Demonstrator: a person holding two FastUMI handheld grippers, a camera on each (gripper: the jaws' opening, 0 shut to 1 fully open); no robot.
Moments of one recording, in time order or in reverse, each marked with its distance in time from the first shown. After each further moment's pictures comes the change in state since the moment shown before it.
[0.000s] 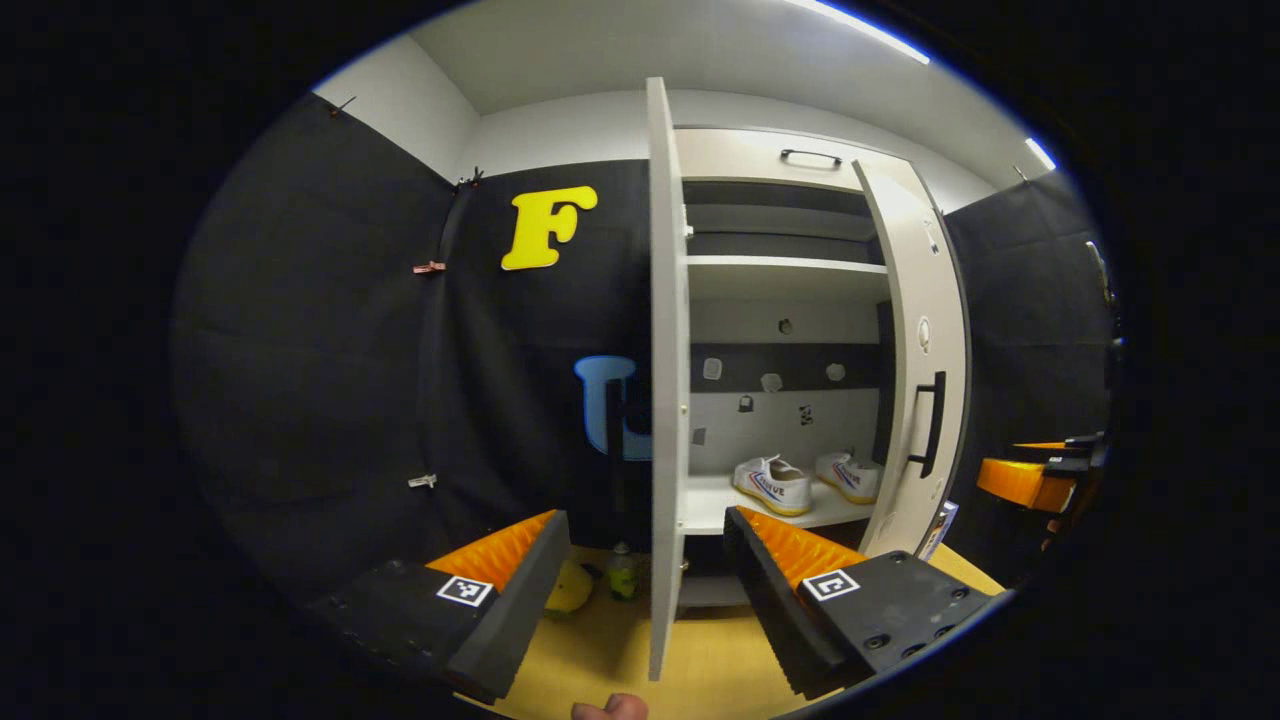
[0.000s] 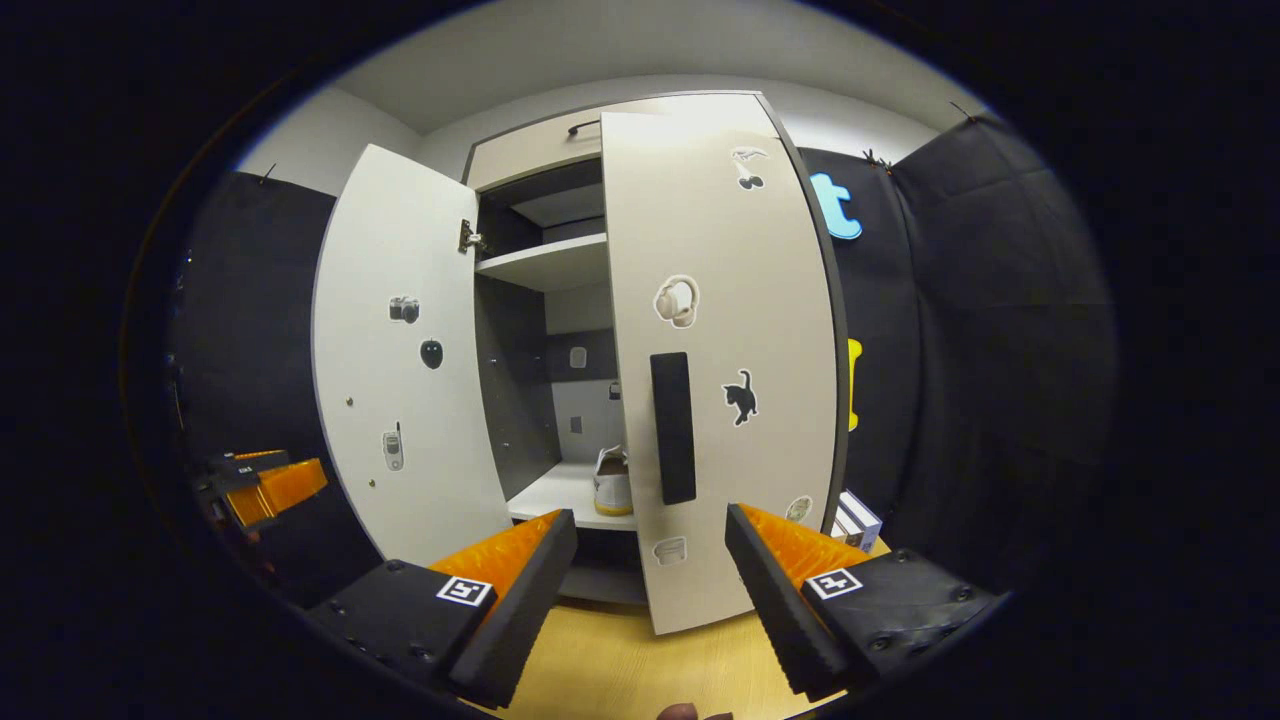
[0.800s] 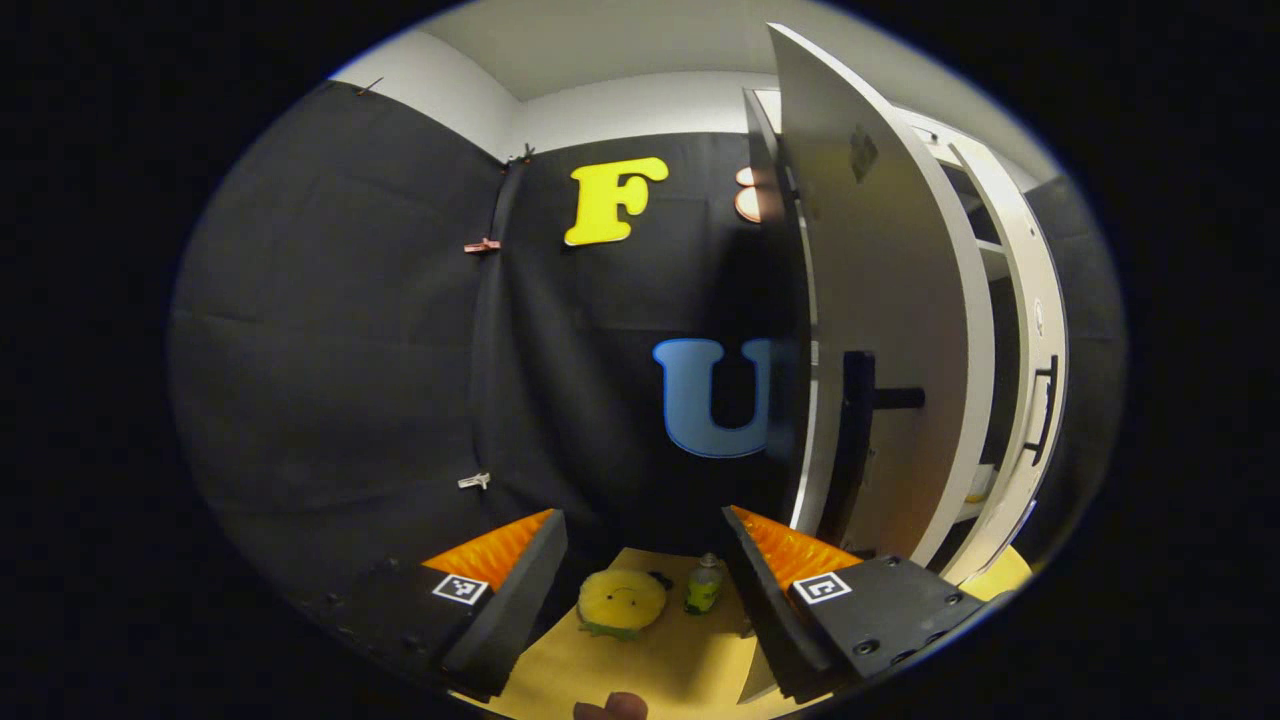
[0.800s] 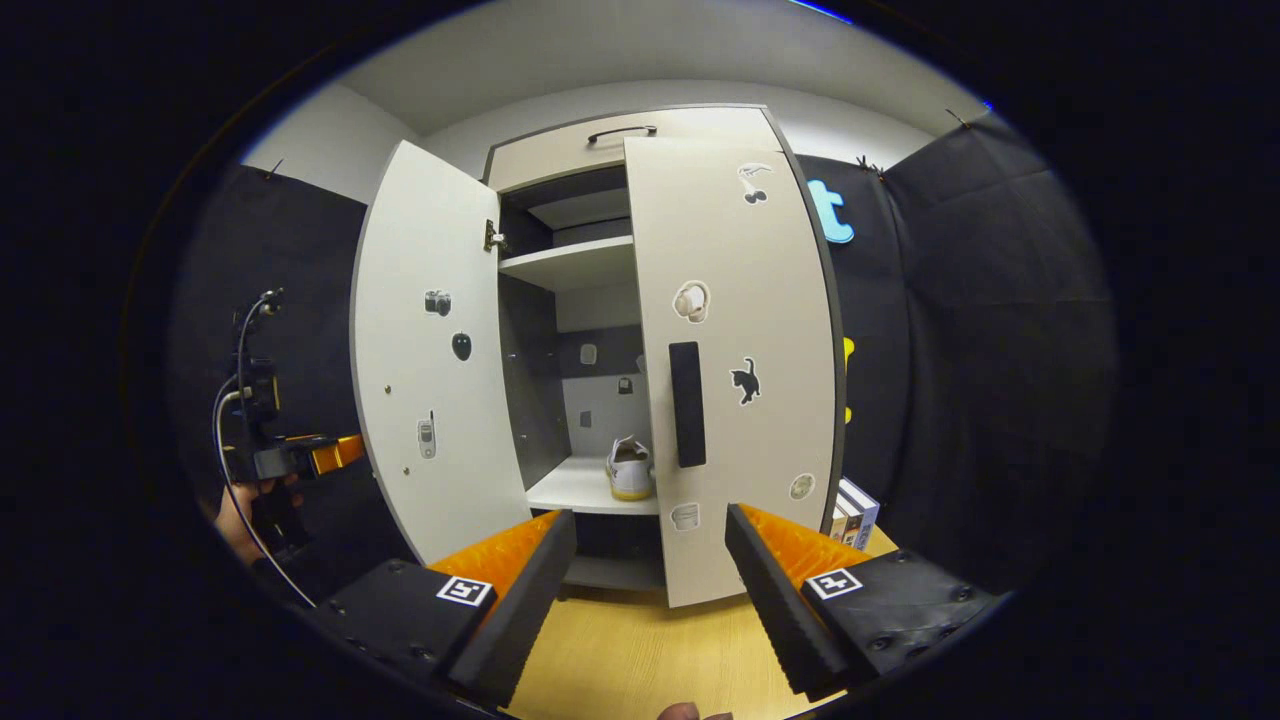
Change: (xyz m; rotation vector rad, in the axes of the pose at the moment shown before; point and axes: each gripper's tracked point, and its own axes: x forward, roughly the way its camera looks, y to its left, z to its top) left arm 0.092 0.085 -0.019 0.013 0.045 0.110; right arm -0.036 0.023 -0.009 0.008 -0.016 -0.039
